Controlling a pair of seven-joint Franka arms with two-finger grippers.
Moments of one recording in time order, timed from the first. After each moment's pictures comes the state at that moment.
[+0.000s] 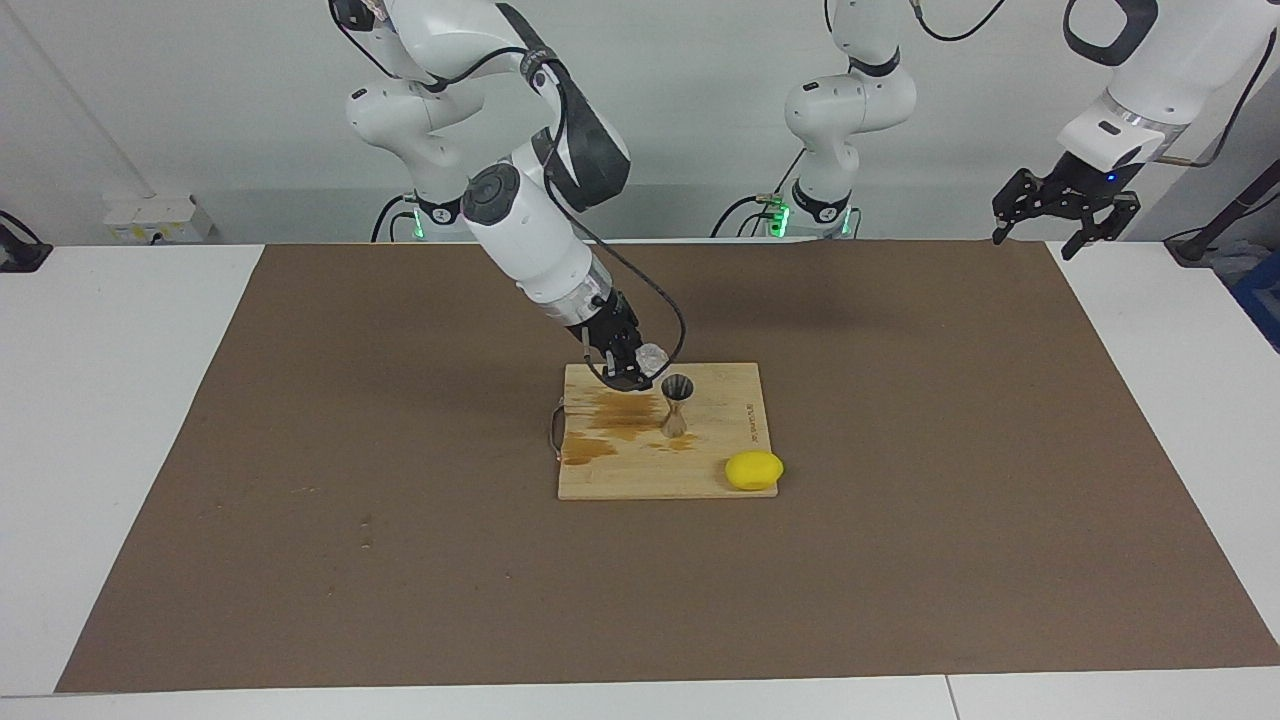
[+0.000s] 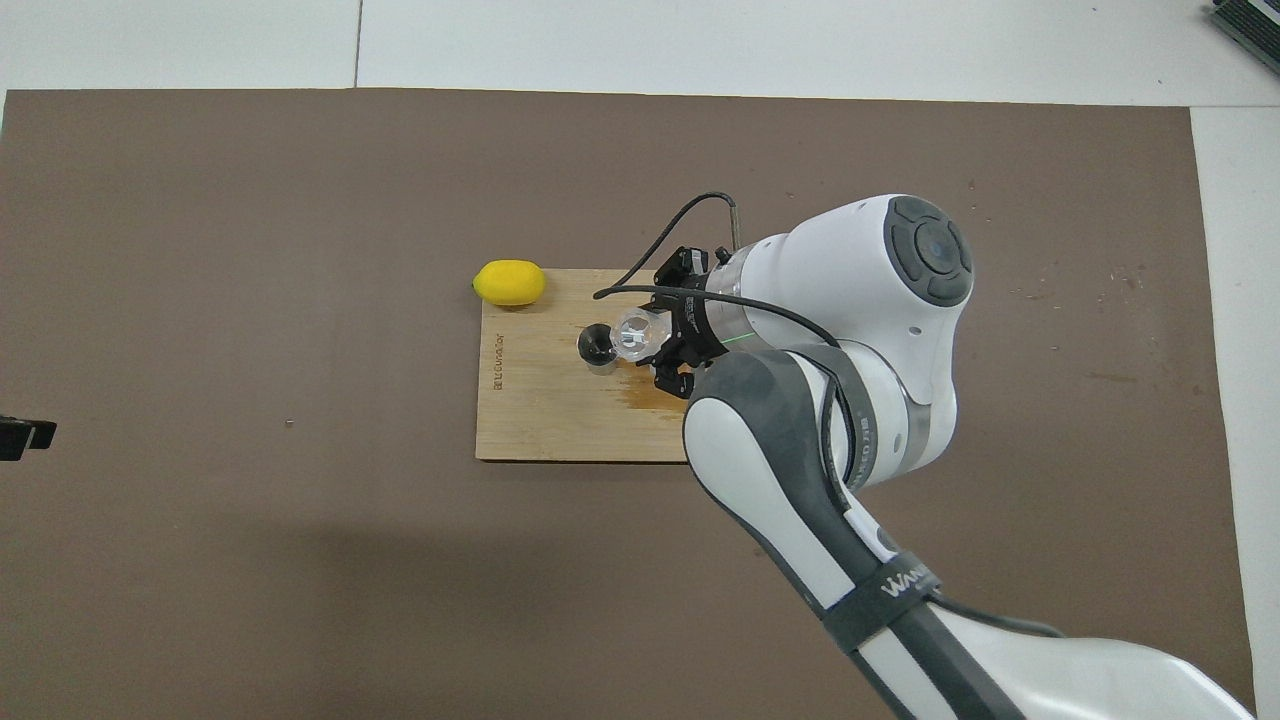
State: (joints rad) left arm 0.14 -0.23 0.03 -1.90 -0.06 1.68 0.47; right arm 0.55 0.28 -0.08 -1.73 0.51 2.19 1.79
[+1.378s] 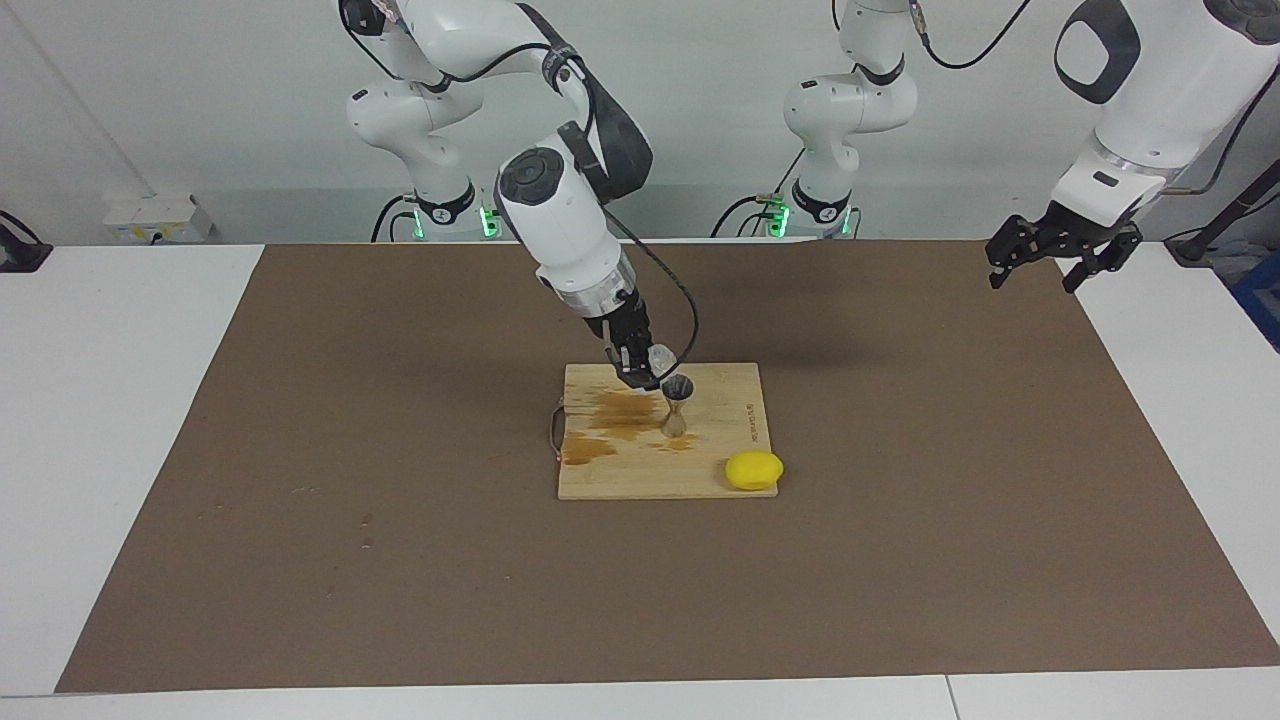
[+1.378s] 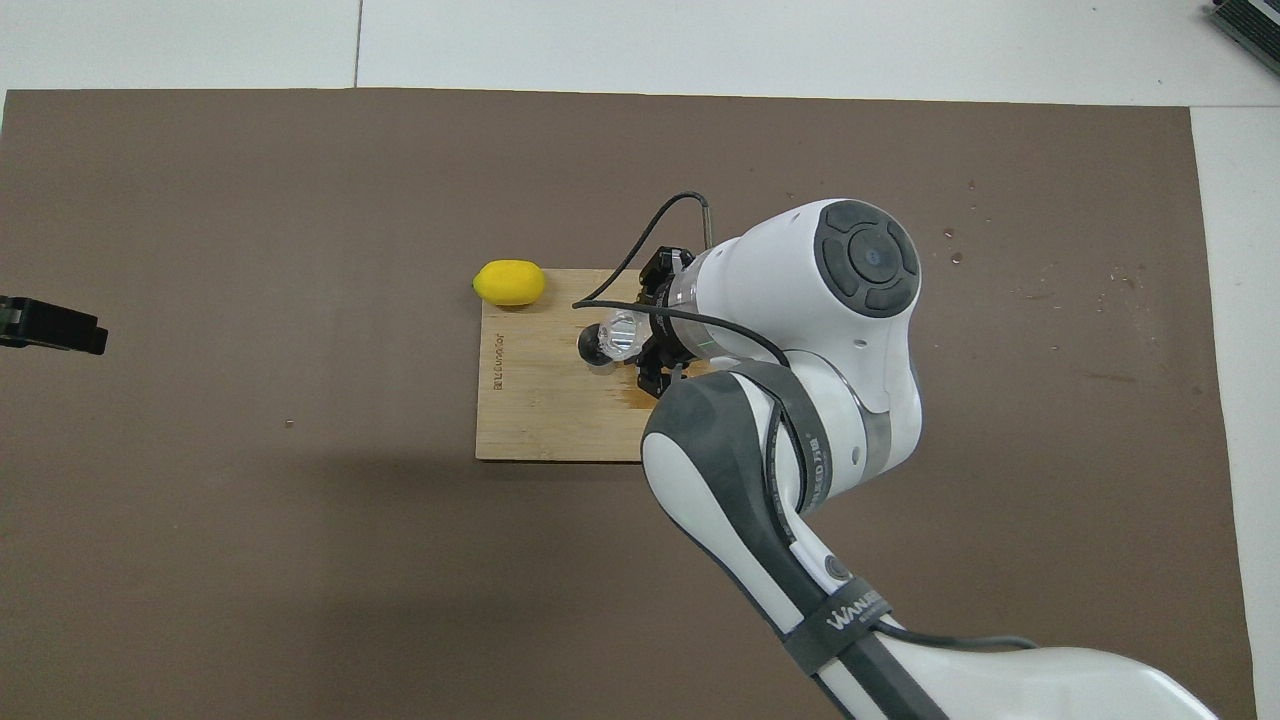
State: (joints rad) left arm 0.05 -0.02 0.00 -1.68 0.01 1.66 0.22; right arm 0.59 0.30 -0.09 -1.68 0.39 2.19 1.92
